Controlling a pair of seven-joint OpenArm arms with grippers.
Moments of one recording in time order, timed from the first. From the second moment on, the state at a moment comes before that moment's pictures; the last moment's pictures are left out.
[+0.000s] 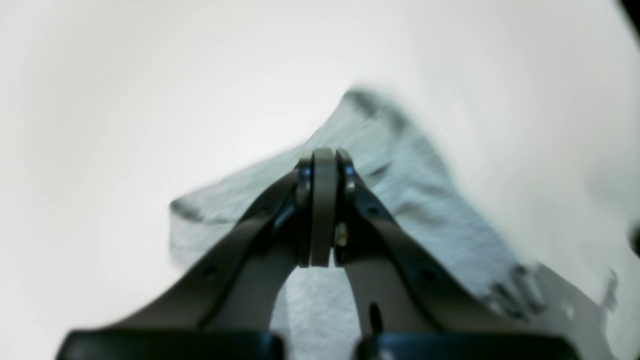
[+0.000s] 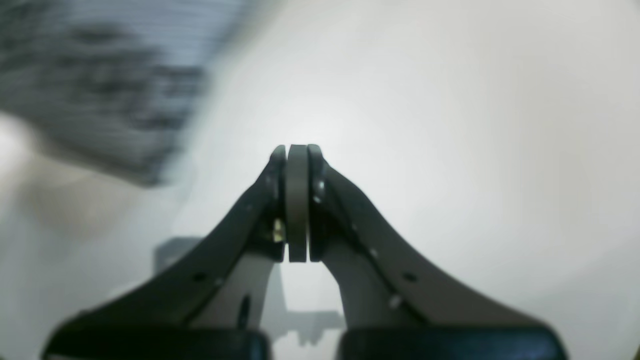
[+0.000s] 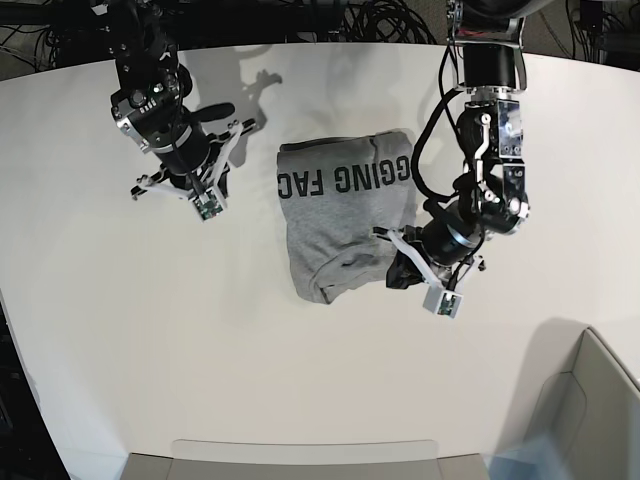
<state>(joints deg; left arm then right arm) -5.8 -5.4 -1.6 97.1 -25.0 -17.1 52.1 -10.9 16.0 -10.0 116.4 5.1 14.1 -56.7</state>
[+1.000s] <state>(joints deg) 9.3 0.4 2.9 108.3 -14.9 -16.8 49.7 -17.6 12.5 5.5 116.0 5.8 14.4 -56.5</state>
